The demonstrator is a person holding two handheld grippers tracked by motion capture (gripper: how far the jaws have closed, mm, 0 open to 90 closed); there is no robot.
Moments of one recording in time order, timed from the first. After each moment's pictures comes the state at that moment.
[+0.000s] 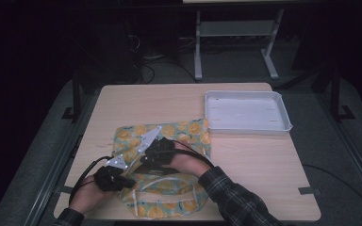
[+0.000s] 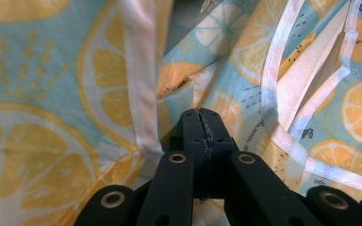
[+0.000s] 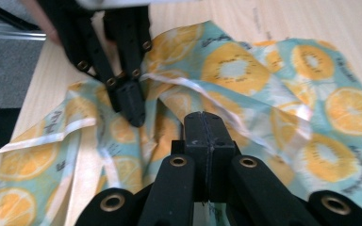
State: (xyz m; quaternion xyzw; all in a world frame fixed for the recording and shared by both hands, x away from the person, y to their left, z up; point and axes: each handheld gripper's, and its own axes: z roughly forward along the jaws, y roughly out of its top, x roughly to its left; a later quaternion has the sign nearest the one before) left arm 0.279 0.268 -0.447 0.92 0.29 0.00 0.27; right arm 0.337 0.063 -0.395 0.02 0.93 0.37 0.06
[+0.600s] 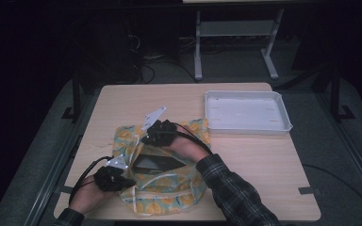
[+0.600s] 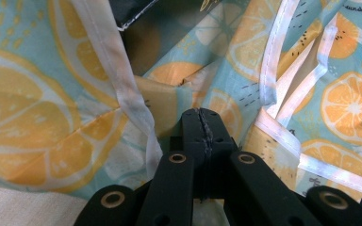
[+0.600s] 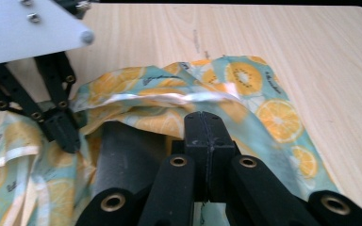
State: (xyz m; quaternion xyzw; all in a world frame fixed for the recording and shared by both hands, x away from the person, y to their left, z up) left arm 0.278 0.268 -0.447 0.92 0.29 0.00 0.27; right arm 0.383 0.057 -0.377 0.06 0.91 0.39 0.08
